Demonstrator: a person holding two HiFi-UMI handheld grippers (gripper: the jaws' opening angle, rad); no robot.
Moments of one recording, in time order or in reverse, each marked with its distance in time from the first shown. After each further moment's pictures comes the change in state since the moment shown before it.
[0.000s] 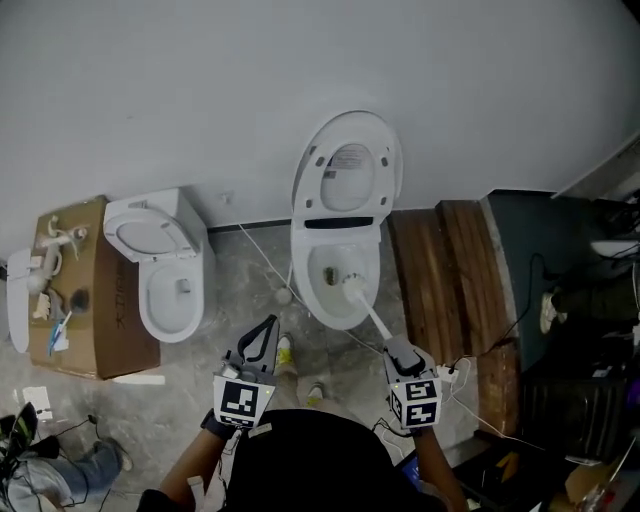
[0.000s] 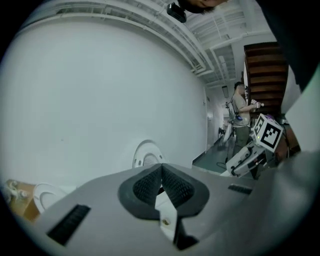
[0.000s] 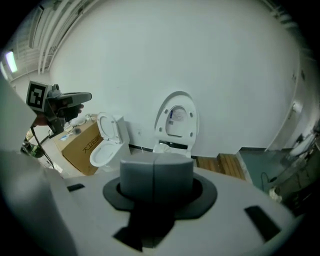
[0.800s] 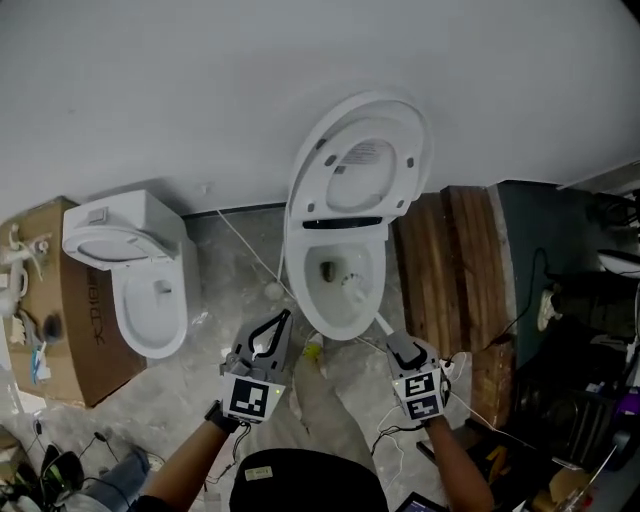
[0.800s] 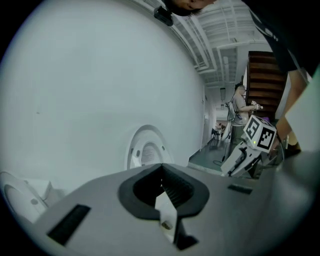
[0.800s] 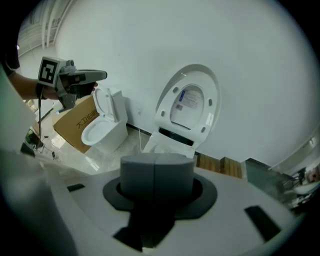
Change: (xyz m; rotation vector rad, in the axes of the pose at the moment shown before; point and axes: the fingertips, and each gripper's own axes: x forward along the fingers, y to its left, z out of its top) left arm 0.155 0.070 -0.068 0.014 0.001 -0.130; right arm 0.159 -0.033 0.027 -0.223 0.219 0.023
